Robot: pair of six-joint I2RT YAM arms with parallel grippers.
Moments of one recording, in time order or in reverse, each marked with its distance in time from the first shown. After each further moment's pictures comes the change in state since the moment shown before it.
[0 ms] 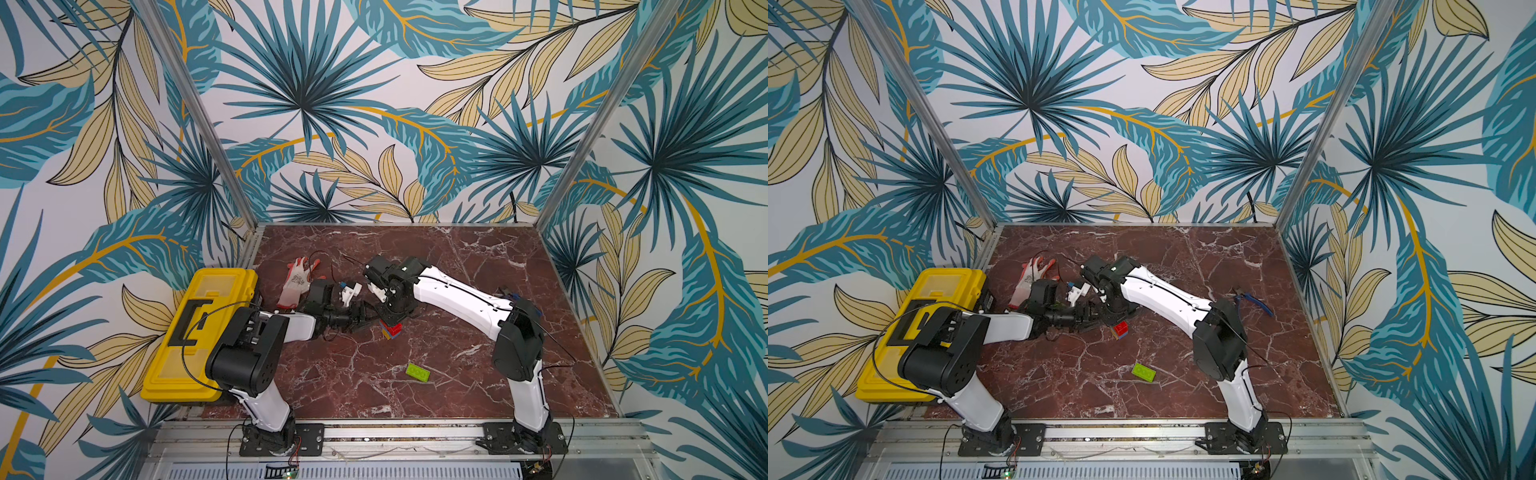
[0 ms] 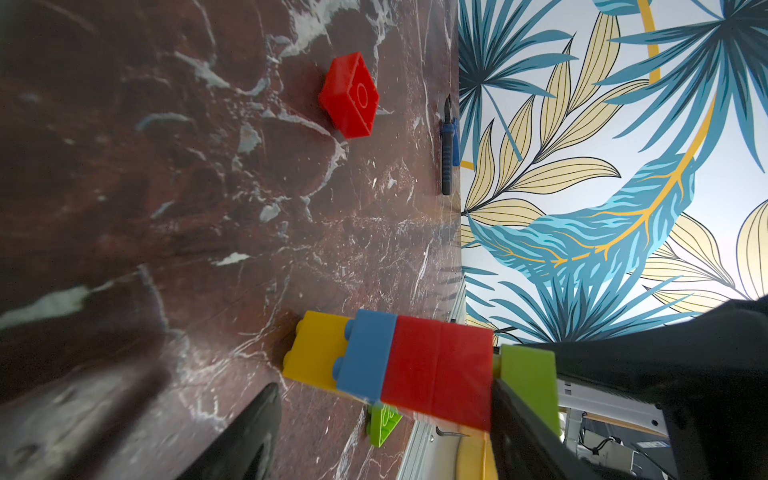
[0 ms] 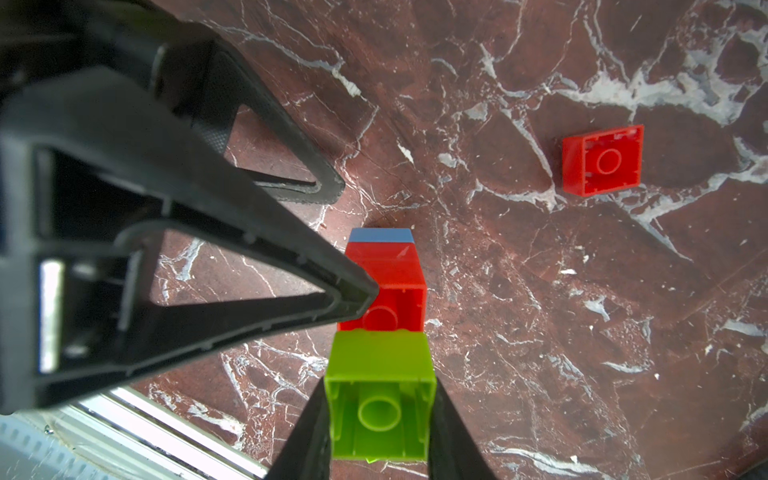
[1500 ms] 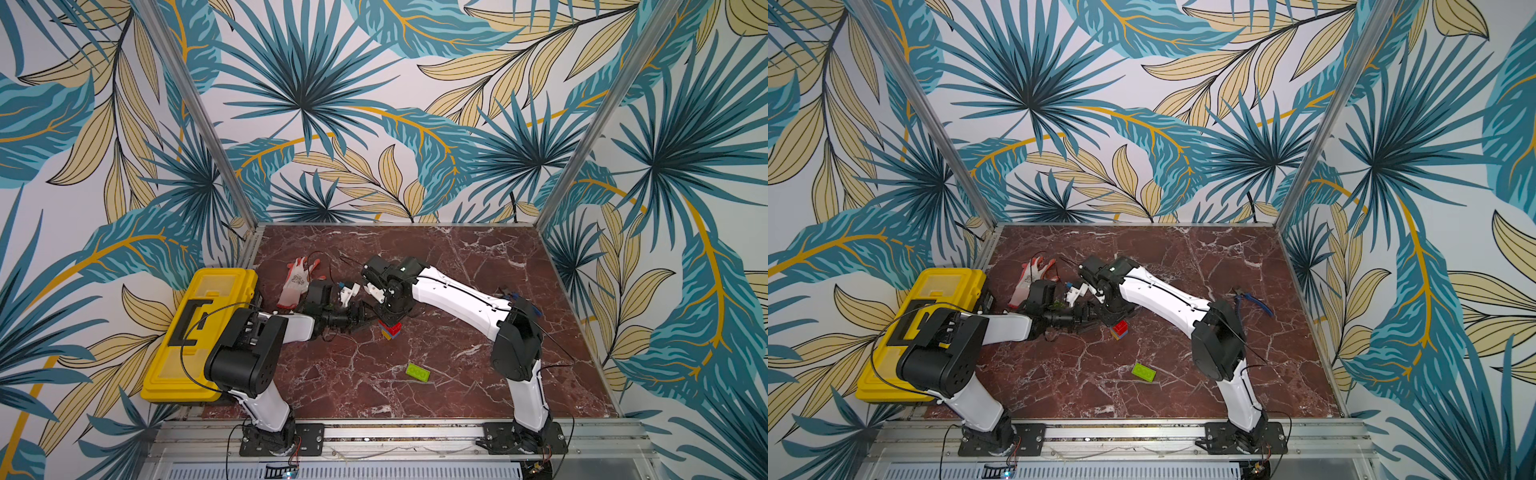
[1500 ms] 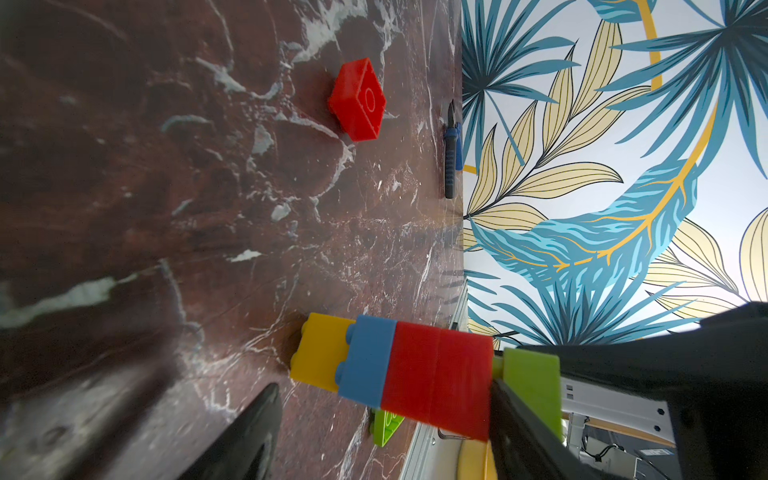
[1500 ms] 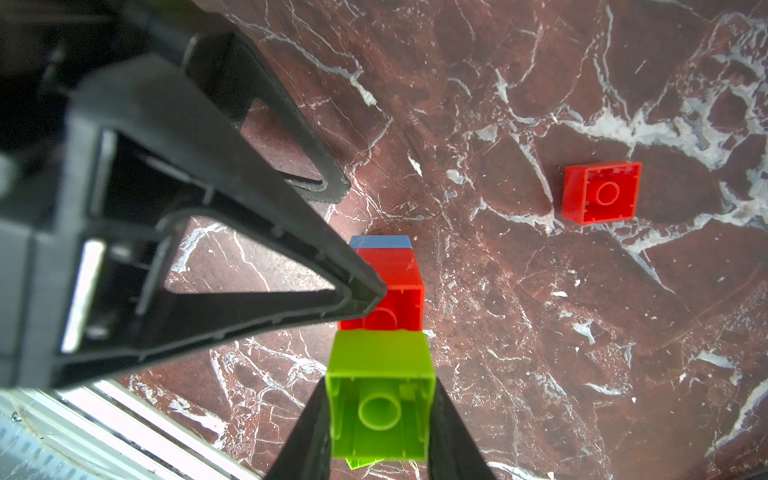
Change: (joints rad) left arm 0.003 -0.006 -0.008 0.000 -0.006 0.000; right arm 0.007 -0.004 -0.003 0.025 0.005 -0.087
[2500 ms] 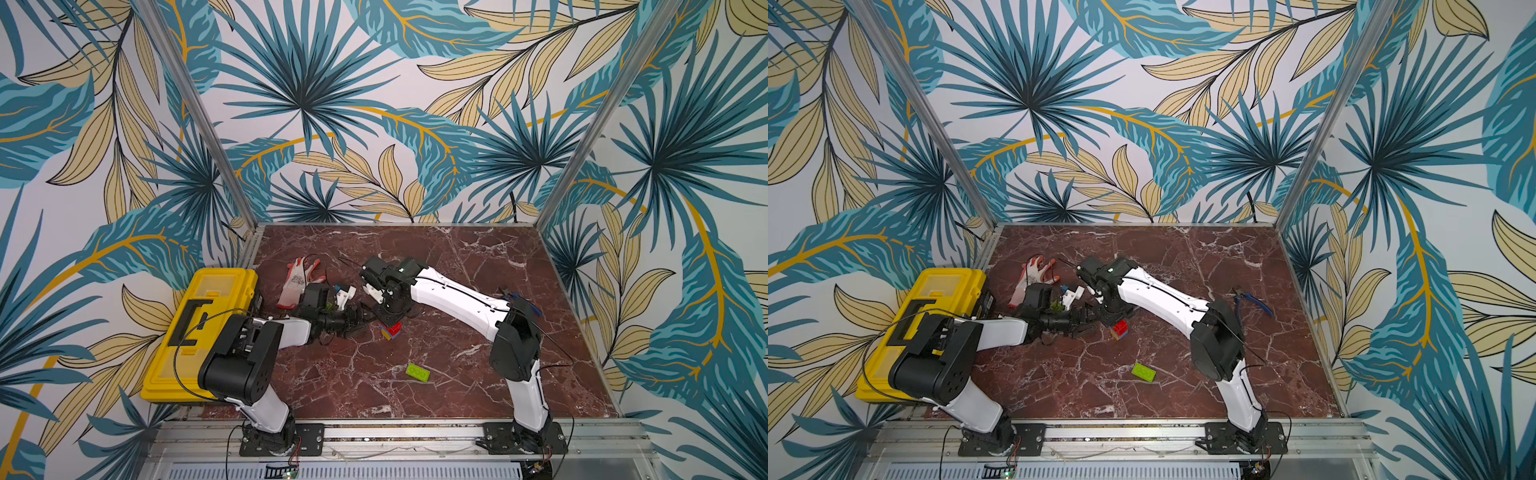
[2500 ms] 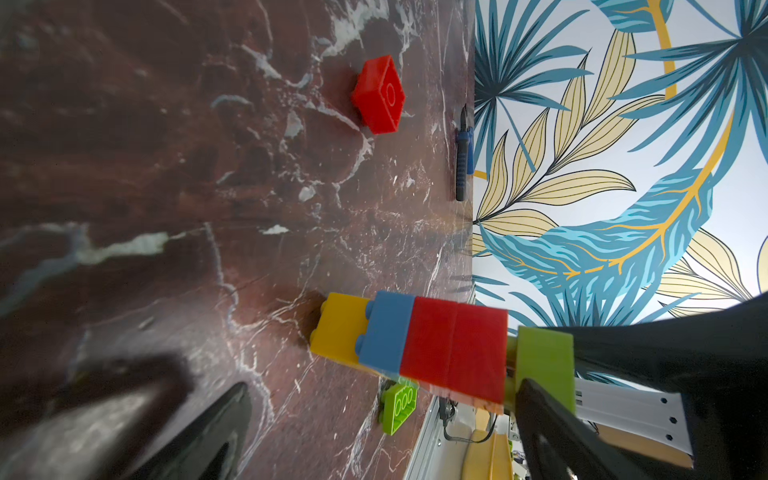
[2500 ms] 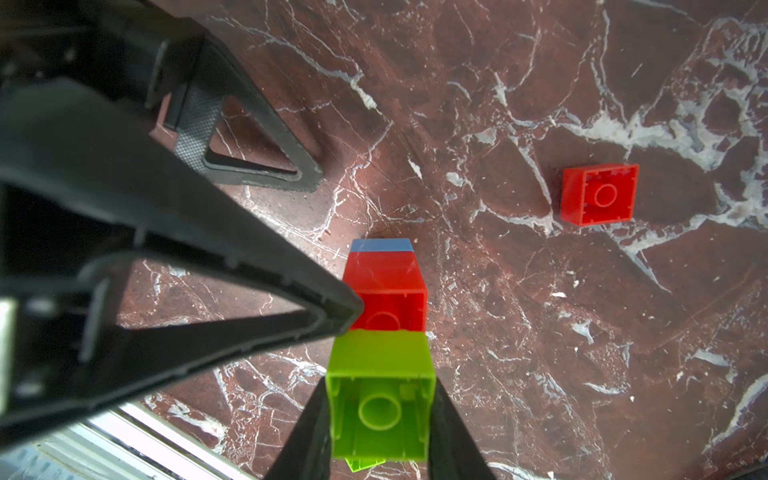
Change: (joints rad) left arm 0.010 -0.055 -0.040 -0.027 -0.031 0.010; right arm 0.011 0.008 0.008 0.003 0.013 0.009
